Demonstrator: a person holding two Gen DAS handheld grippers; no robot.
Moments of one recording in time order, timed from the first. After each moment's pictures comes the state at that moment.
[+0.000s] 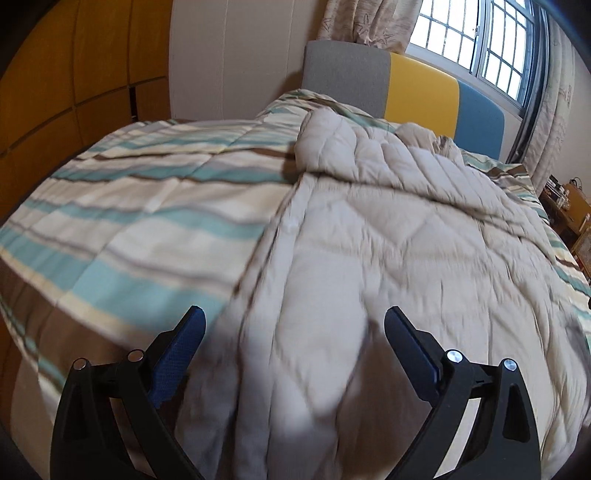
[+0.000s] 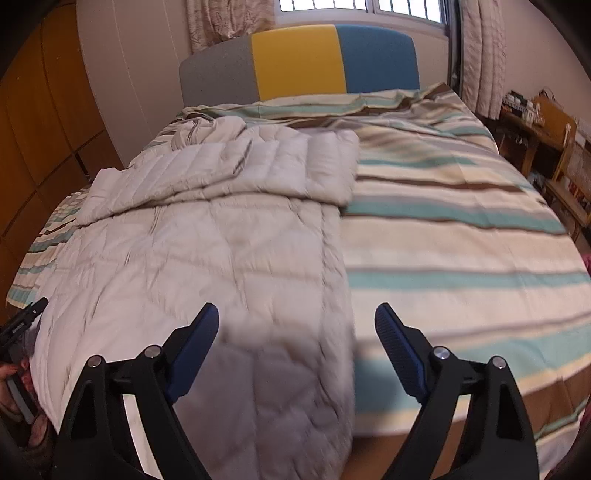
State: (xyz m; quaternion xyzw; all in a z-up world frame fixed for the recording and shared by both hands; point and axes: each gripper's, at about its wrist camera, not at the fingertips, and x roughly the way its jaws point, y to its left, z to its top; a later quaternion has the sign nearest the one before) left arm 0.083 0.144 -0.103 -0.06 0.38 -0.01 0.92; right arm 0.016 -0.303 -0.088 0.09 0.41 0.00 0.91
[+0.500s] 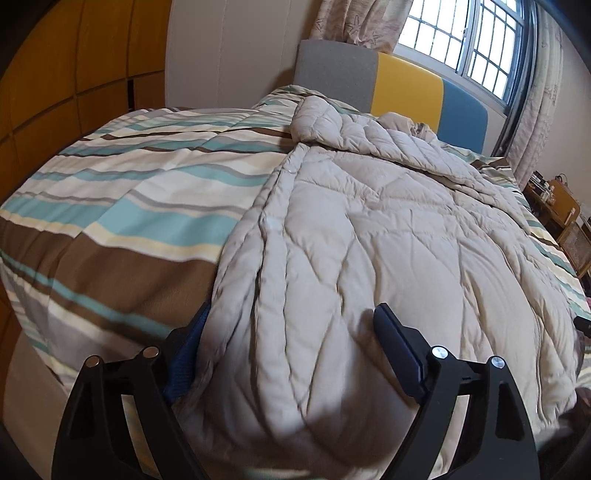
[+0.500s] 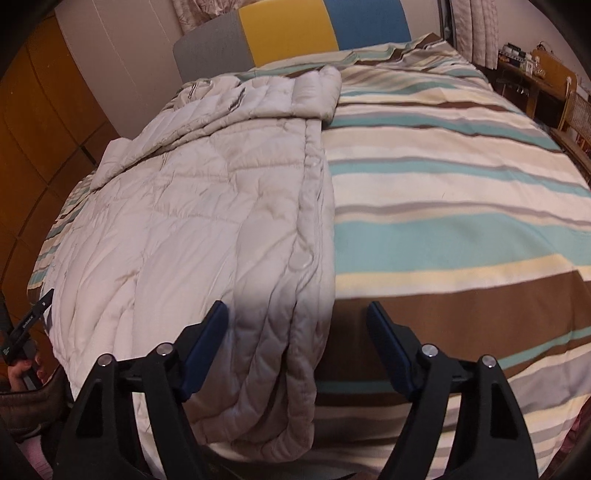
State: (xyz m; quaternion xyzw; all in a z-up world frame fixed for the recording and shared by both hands) left arm 0.018 0.149 -0.111 -0.07 0.38 -0.03 0.92; right arm -0.048 -0.312 -0.125 0.14 0.47 0.03 0.87
